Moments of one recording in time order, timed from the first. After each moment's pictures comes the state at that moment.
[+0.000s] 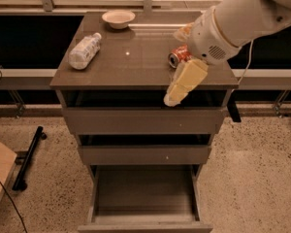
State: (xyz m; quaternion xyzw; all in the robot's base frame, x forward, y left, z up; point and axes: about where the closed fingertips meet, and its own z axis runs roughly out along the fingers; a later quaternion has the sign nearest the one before) arm 0.535 -0.070 0.956 -0.62 0.70 0.09 0.33
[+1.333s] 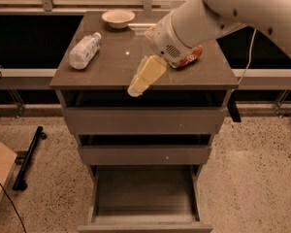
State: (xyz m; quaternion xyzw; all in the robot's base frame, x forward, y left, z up) arm 0.584 0.000 0.938 -0.61 0.69 0.13 0.36
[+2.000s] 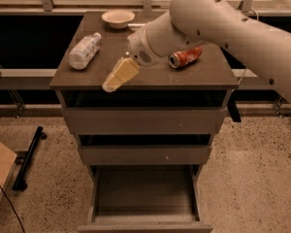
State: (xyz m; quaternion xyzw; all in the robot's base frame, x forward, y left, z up) arm 0.631 0.059 0.910 -0.56 0.70 0.17 0.41
